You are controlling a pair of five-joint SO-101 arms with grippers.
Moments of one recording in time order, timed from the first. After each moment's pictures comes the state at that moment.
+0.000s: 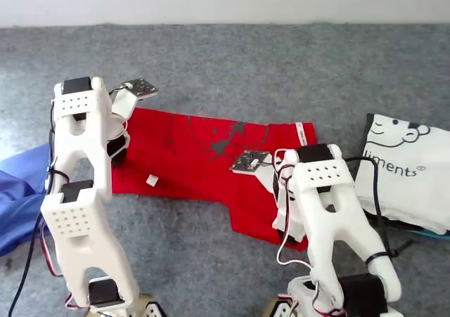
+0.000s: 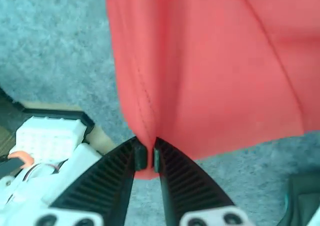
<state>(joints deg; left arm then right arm) -13.8 35.7 -21.8 99.3 -46.6 -11.6 -17.2 39.2 89.9 46.3</state>
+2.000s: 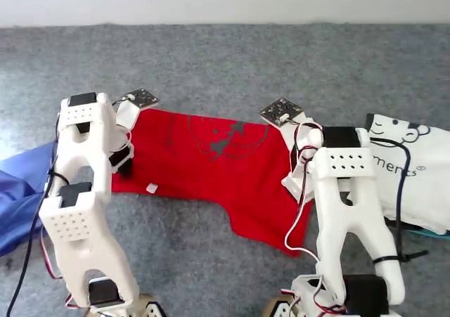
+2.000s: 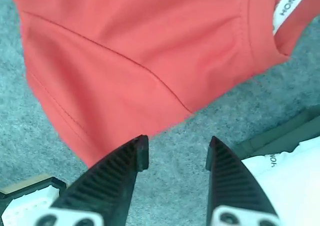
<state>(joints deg) -13.5 34.0 -8.7 86.7 -45.1 -4.5 -17.2 26.6 85.5 33.8</state>
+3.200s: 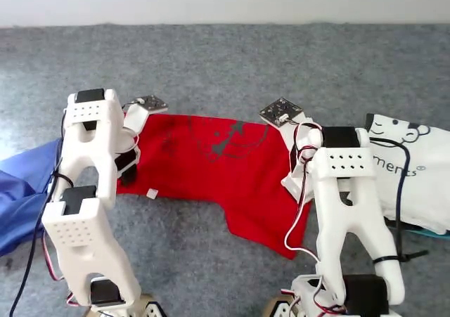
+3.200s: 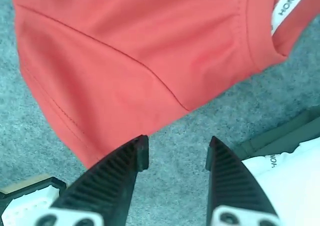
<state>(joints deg) -10.7 28.6 -8.0 97.7 -42.6 -4.6 -17.2 26.6 85.4 33.8</state>
